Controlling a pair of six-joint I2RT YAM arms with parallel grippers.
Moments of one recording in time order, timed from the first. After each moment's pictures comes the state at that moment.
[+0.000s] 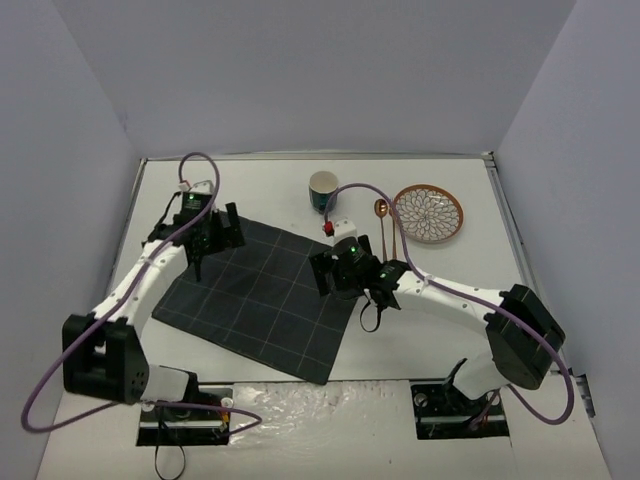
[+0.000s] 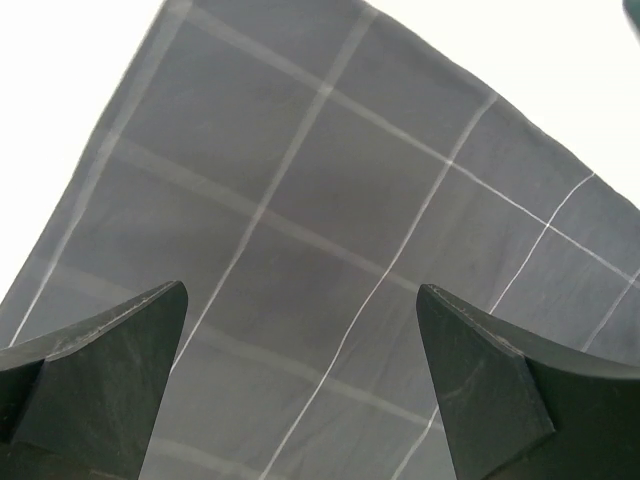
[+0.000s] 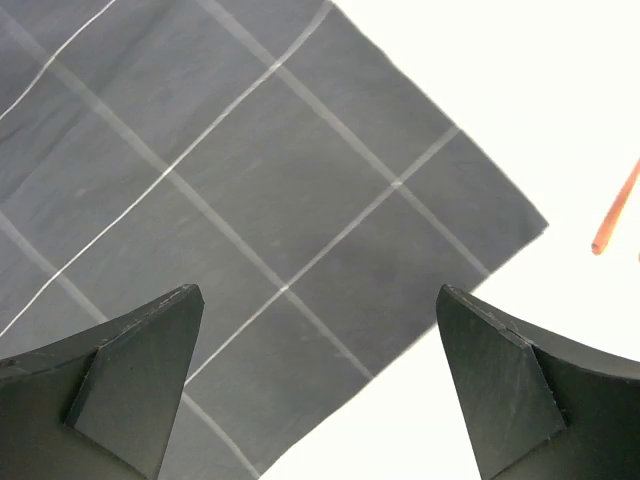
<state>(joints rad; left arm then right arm) -0.20 1.38 1.06 -0.53 -0.06 -0.39 0.84 1.47 0.87 -0.16 0.28 0.33</state>
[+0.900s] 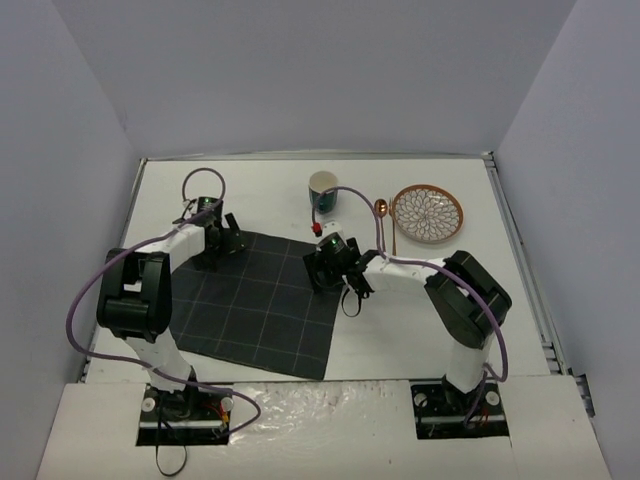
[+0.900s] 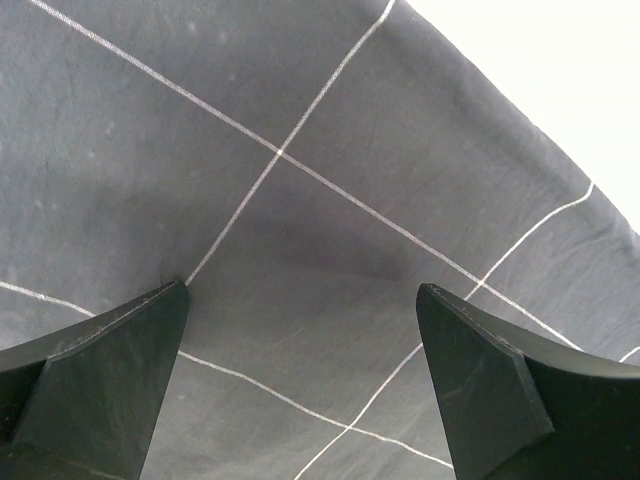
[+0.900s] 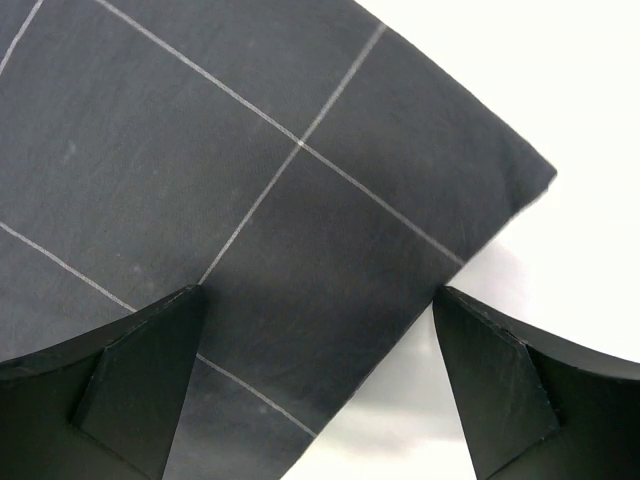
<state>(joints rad) -0.14 1.76 1.09 -0.41 -0.12 -0.57 0.78 1.80 0.98 -0.11 0.23 0.31</state>
